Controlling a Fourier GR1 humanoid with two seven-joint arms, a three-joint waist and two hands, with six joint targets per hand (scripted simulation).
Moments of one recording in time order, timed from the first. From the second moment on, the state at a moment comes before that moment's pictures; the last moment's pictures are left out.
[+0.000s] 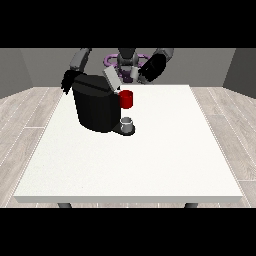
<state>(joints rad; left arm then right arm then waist) -0.87 0.21 0.09 -0.89 -0.56 -0.29 0.02 -0.22 -0.13 -0.15 -1.08 -0.10 0.04 -0.29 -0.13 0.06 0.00</state>
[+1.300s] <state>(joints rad) -1.16 0.39 0.24 -0.74 -0.50 -0.25 0.03 -0.41 -0.15 -0.13 -1.01 -0.09 0.14 -0.39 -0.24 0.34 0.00</state>
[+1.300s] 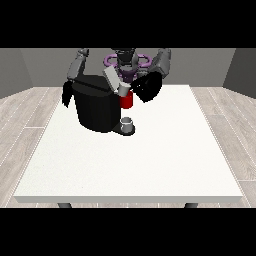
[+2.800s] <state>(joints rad) -0.81 0.19 0.28 -0.73 -0.34 -0.24 -0.26 -0.22 -0.13 -0.13 -0.95 -0.10 0.18 -0.48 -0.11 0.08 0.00</state>
